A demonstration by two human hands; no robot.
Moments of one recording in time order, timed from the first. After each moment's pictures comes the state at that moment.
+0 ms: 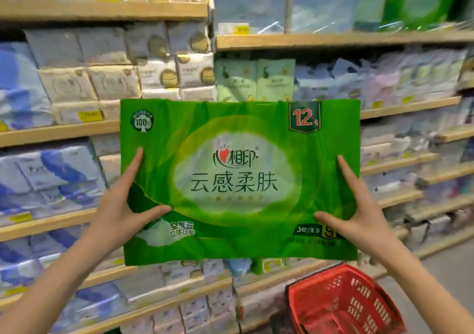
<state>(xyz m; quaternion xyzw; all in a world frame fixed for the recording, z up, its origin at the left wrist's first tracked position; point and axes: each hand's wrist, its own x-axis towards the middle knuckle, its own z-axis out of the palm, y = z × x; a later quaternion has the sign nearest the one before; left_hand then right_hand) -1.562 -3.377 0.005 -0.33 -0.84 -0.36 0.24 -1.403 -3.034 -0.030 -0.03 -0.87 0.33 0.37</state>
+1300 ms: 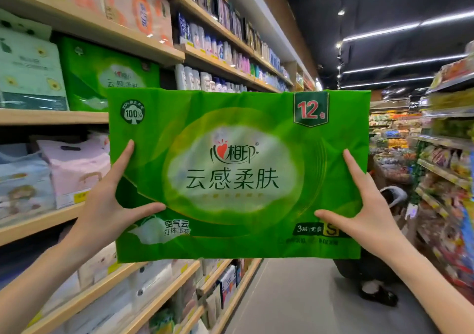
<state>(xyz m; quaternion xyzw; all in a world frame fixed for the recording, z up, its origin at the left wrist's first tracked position) -1.431 -2.630 0.104 -0.64 -0.55 -0.51 0.17 -1.071 -2.497 0.071 -0.30 -0.78 0.10 0.55</state>
